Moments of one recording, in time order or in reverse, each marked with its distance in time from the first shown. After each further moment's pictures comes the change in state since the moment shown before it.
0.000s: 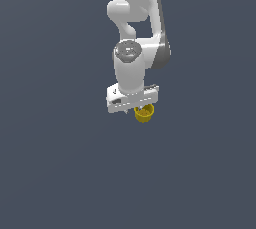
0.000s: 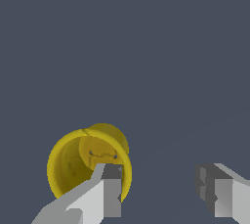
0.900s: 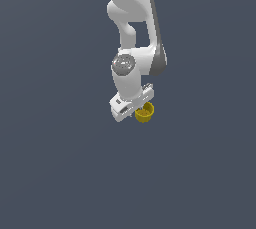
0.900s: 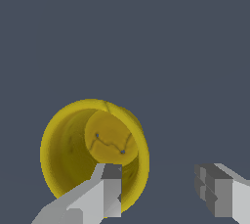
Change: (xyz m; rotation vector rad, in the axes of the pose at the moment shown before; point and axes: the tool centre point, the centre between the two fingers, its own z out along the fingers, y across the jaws) arm -0.015 -0.014 0.042 0.107 -0.008 -0.379
